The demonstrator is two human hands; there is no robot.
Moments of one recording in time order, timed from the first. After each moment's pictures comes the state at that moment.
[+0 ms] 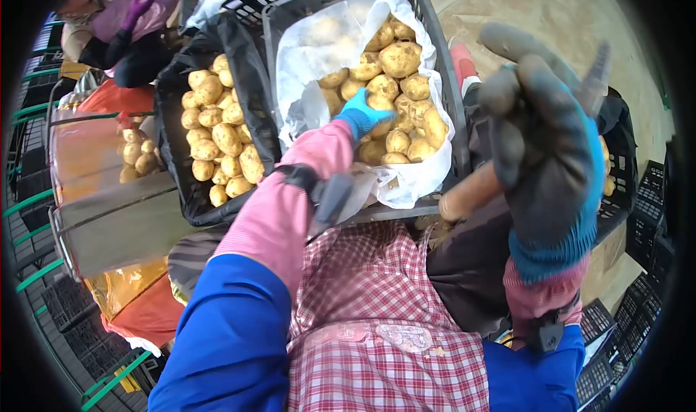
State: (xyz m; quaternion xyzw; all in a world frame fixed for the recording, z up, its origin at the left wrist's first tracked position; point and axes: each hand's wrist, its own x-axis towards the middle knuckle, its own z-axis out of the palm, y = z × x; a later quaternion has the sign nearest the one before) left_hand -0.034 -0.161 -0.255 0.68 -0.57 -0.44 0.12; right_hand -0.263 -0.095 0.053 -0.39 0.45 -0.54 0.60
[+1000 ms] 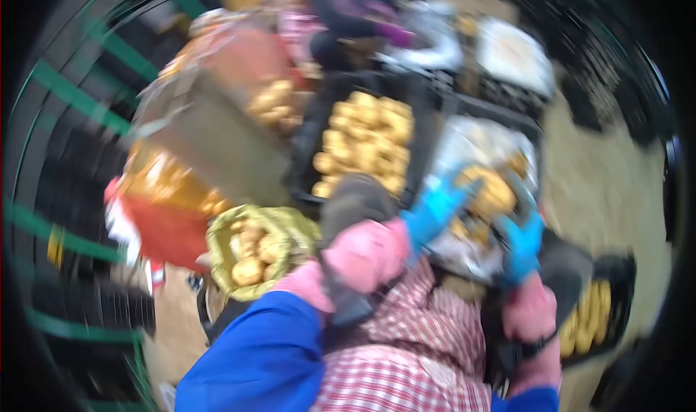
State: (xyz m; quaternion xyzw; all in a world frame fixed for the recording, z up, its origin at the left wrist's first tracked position) left_hand 0.024 -0.020 -0.025 0.50 -0.59 -0.36 0.52; right_hand -0.165 -0.038 0.004 -0.48 0.27 -0.47 0.69
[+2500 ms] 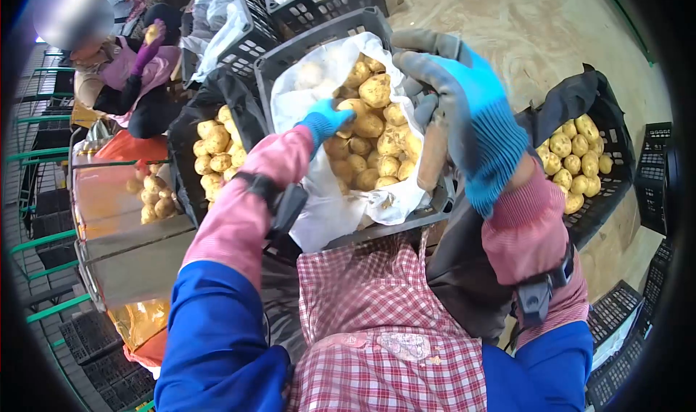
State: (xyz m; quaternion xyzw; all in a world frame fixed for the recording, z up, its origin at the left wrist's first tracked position) left_hand -0.003 -0.228 -0.184 0.61 -0.64 -0.48 0.05; right_hand -0.268 -0.133 0.033 -0.37 0.49 -0.51 0.60
